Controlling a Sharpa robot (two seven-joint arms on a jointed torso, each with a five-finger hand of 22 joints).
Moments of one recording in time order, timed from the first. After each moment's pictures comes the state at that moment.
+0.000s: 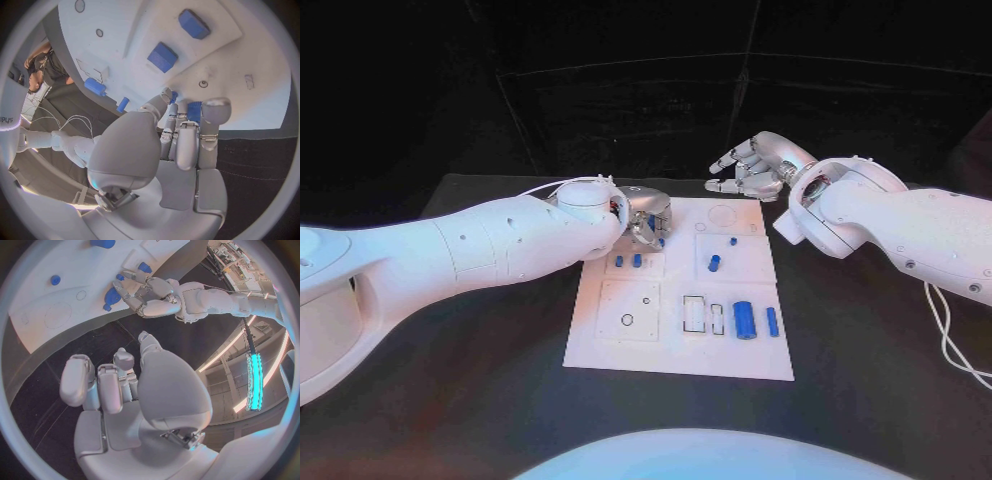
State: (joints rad) left arm 1.27 -0.45 -0.16 1.13 -1.46 -0.06 -0.06; left_hand 1.37 -0.06 0.26 -0.05 0.05 0.96 0.12 0.18 0.18 0.99 0.08 0.31 0.13 1.46 -0.01 1.38 1.24 0.14 1.40 0.08 0.92 1.00; right arm 1.26 -0.74 0.02 1.44 -1.04 -0.34 -0.12; right_hand 1.38 -0.06 -0.03 0.24 0.34 0.86 0.16 0.12 0.07 1.23 0.08 1.08 1.05 1.46 0.00 1.45 1.31 0.09 1.39 0.10 1.38 1.13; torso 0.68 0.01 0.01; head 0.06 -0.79
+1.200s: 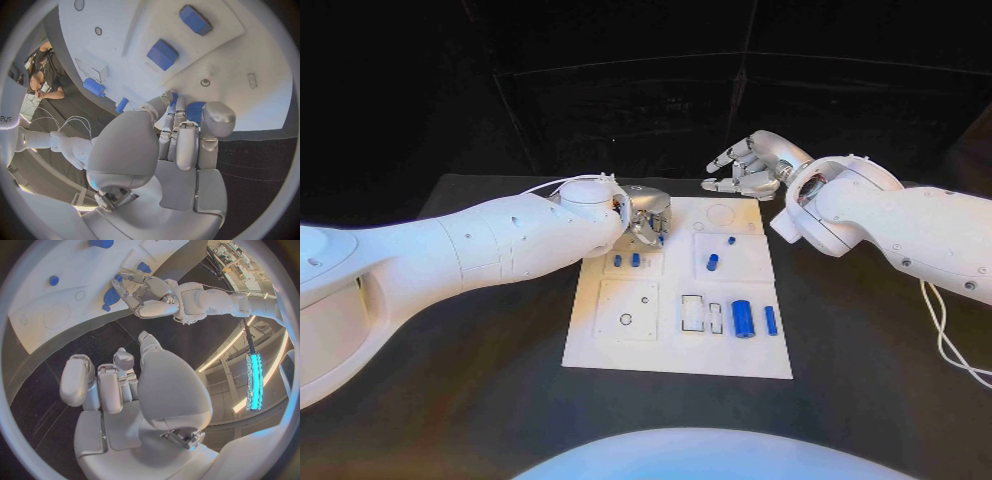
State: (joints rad) left arm 1.27 -0.43 -0.15 1.09 -1.46 -0.03 -0.05; left_hand 1.38 -0.04 0.43 -0.09 0.05 1.05 0.13 0.15 0.15 1.13 0.07 0.21 0.07 1.47 -0.02 1.39 1.22 0.12 1.43 0.08 1.00 1.09; right arm 1.26 -0.74 0.02 1.44 -1.04 -0.34 -0.12; right_hand 1.38 -0.06 -0.03 0.24 0.34 0.86 0.17 0.12 0.07 1.23 0.08 1.08 1.05 1.46 0.00 1.45 1.31 0.09 1.39 0.10 1.38 1.13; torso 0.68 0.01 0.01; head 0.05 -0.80
